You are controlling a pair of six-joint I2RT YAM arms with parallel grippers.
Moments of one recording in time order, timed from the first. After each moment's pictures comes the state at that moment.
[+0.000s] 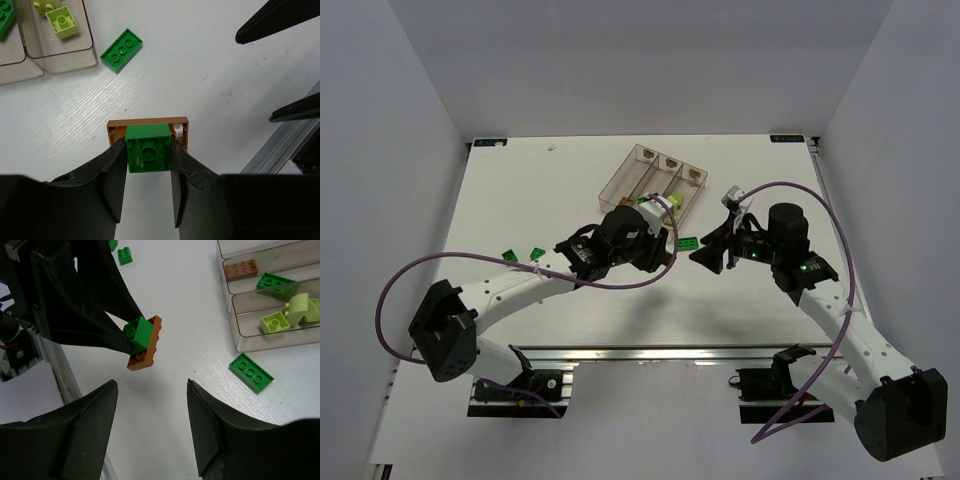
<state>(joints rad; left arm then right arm) -0.89 1.42 1.06 -0.21 0.00 -0.20 0.35 0.96 0.72 -0.13 -0.73 -0.02</state>
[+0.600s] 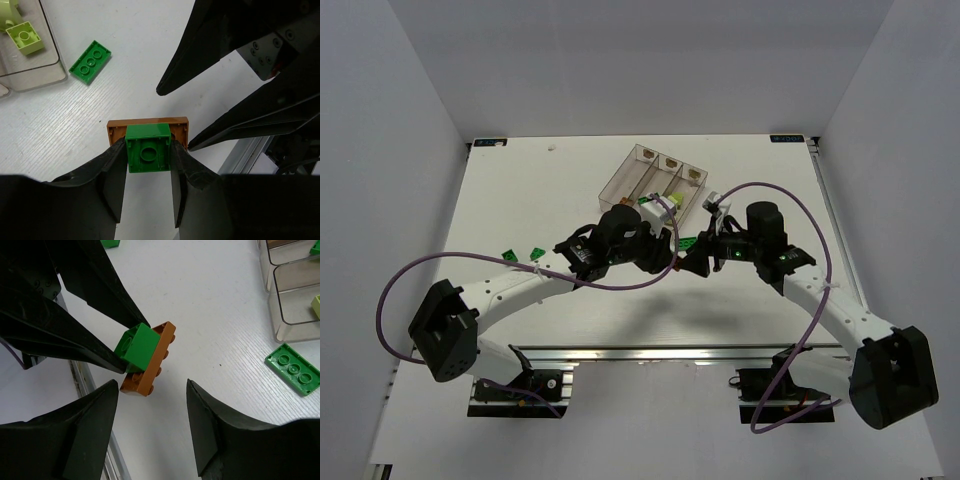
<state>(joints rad) -0.87 1.42 1.02 -0.11 0.15 -0.21 0.42 1.13 0.70 -0.07 -0.78 0.03</state>
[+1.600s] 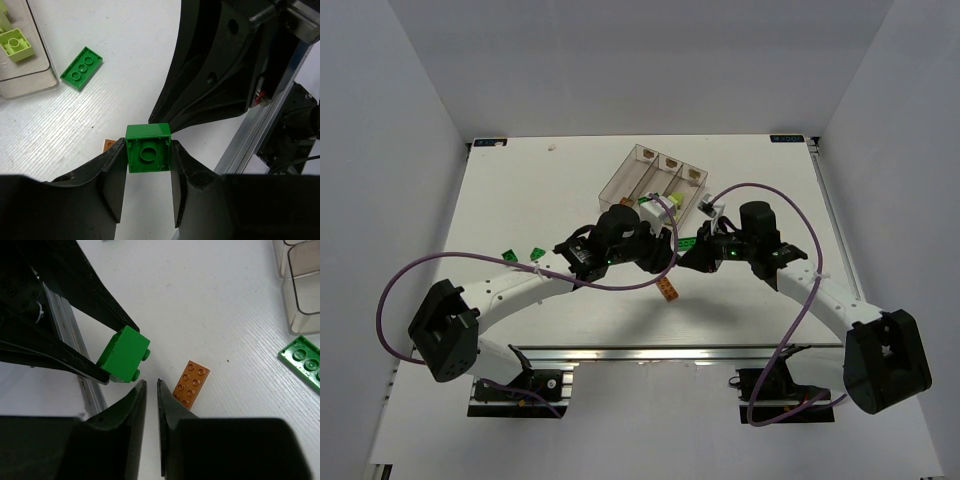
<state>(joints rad) -0.86 1.42 1.00 -0.05 0.20 -0.23 0.42 1.22 0.70 -0.03 -0.81 0.07</state>
